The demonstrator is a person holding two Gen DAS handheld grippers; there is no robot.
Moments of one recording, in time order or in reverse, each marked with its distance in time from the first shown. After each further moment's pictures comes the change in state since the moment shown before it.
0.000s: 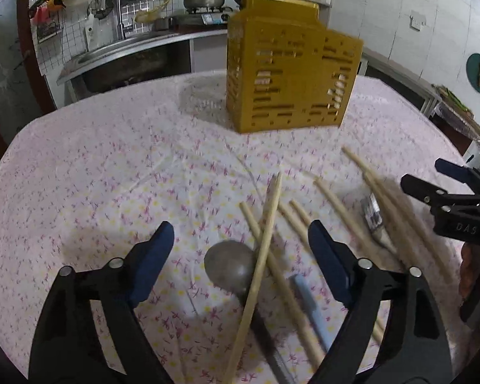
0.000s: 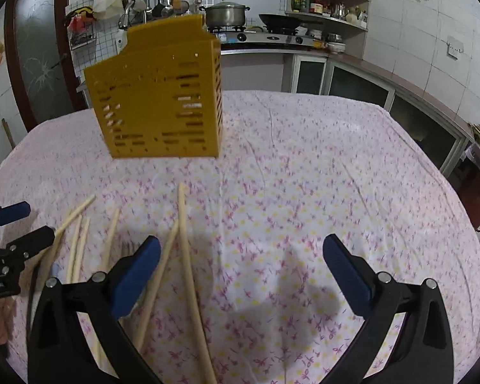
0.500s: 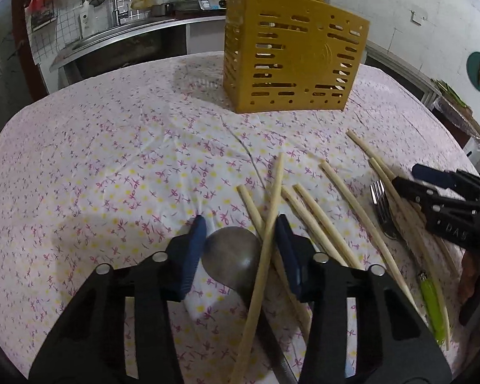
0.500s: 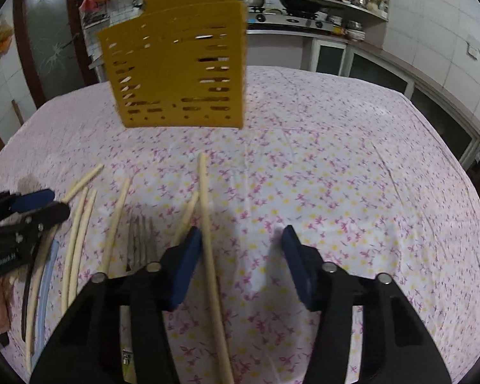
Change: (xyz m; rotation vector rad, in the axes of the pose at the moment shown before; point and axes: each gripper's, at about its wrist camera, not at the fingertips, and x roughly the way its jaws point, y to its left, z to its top) left arm 0.018 0.004 -0.004 -0.016 0.043 -0.028; right arm 0.018 0.018 -0.007 -0.062 0.085 0.059
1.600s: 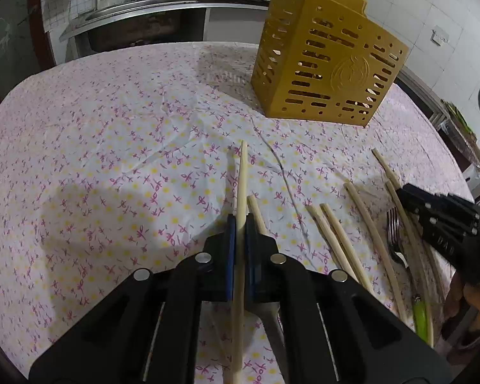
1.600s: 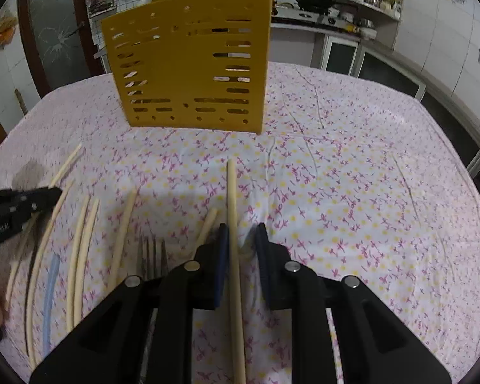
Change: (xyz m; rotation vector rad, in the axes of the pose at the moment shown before) left arm 0.007 0.027 0.016 -0.106 0.060 -0.020; right arm 0.013 0.006 0.021 -0.012 0.050 0.023
